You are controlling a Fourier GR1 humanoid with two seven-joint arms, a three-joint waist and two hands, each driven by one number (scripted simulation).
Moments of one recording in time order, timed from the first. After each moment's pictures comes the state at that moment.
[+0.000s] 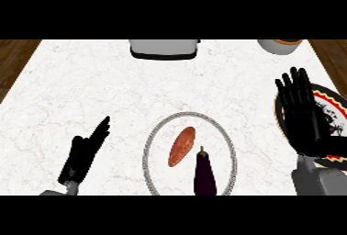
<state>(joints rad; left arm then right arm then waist) -0.01 0.31 -0.27 -1.39 0.11 0.09 0.15 -0.15 -0.23 0.04 -1.57 -0.44 -0.10 -0.17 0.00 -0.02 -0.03</state>
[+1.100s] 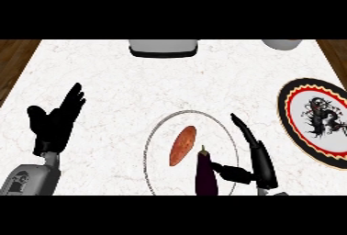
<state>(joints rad) -0.16 0.32 -0.06 -1.40 0.16 0.12 0.15 -0.01 -0.17 0.32 -1.32 0.13 -0.34 -0.41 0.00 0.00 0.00</state>
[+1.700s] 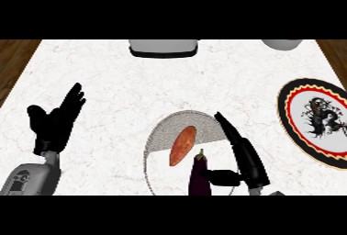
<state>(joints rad) -0.17 0.30 -0.02 -1.38 0.14 0.09 0.14 -0.04 -0.20 0.46 -1.50 0.37 -0.27 0.04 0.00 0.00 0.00</state>
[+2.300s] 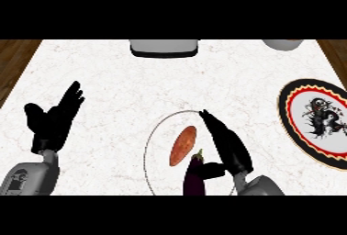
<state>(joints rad) -0.18 0.29 0.00 -1.39 0.12 0.06 0.16 -0.18 -0.16 0.53 -1.46 0.56 -0.10 0.38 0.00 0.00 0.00</state>
